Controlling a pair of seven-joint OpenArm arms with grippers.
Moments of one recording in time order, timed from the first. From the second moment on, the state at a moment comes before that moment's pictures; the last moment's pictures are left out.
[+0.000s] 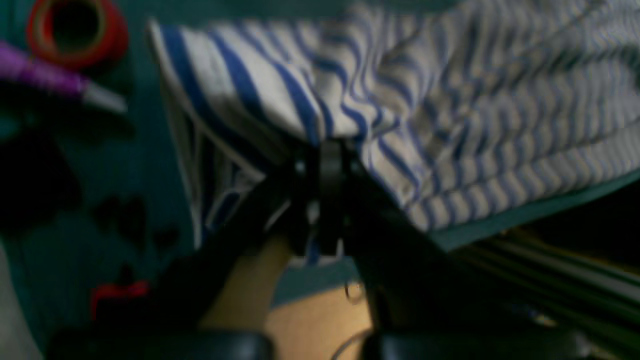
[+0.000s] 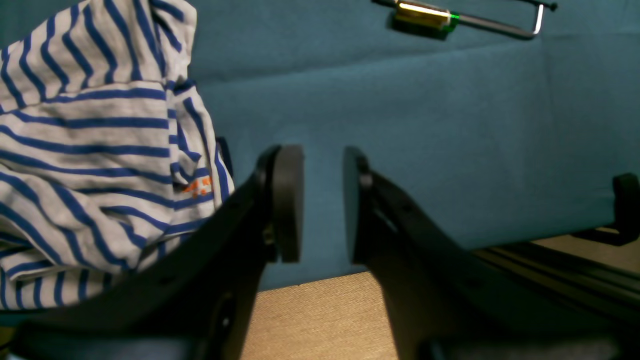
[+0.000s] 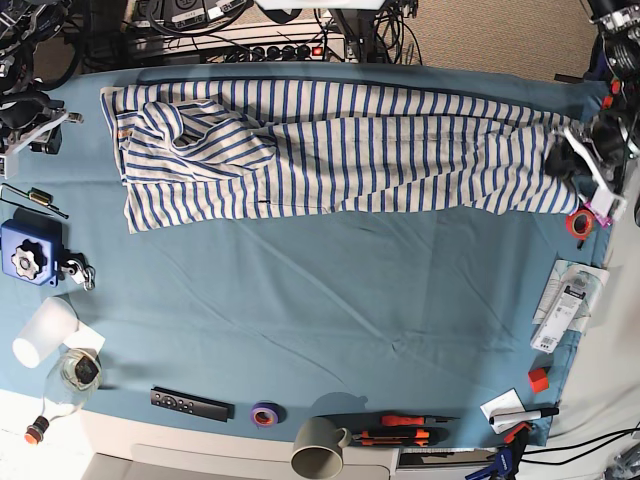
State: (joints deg) left arm 16.6 -22.9 -33.9 103.6 -53.7 -32.5 77.0; right arm -20.0 20.5 54.4 113.8 35.7 28.0 -73.7
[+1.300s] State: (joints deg) left arm 17.5 -15.1 -33.7 101.7 -31.6 -33.5 60.3; right arm -20.0 20.5 54.2 113.8 35.7 28.1 -73.5
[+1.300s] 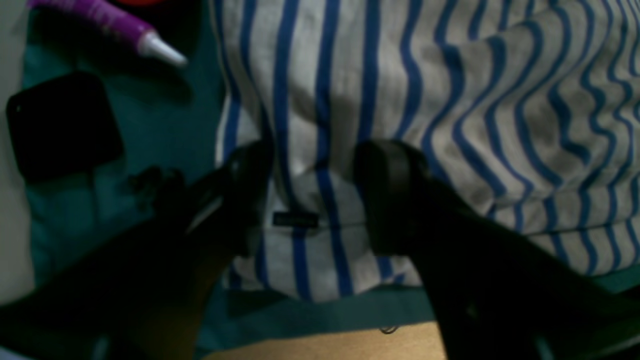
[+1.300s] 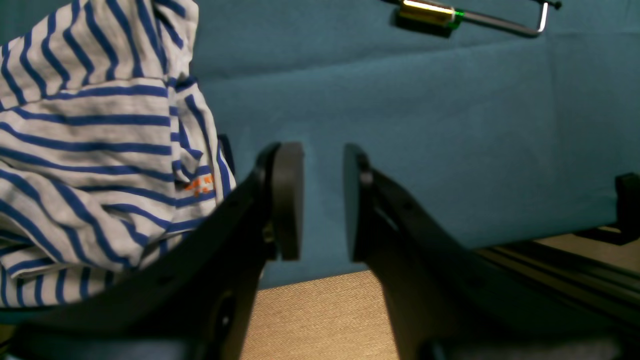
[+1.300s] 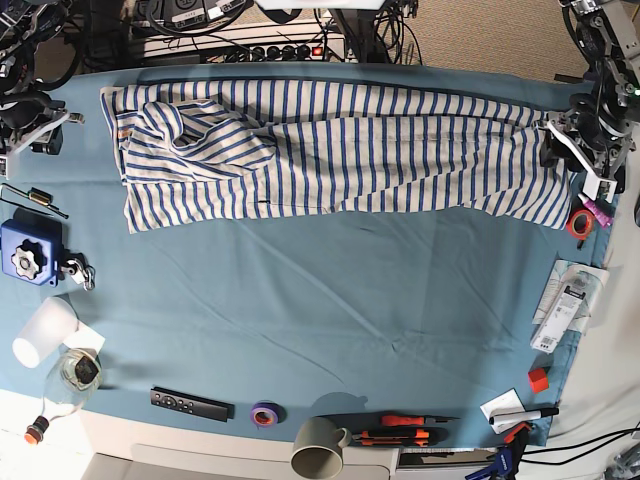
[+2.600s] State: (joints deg) left arm 13.9 -17.7 -33.7 103.3 -39.0 -33.4 66.9; right arm -20.0 20.5 52.8 113.8 35.6 28.0 -70.8
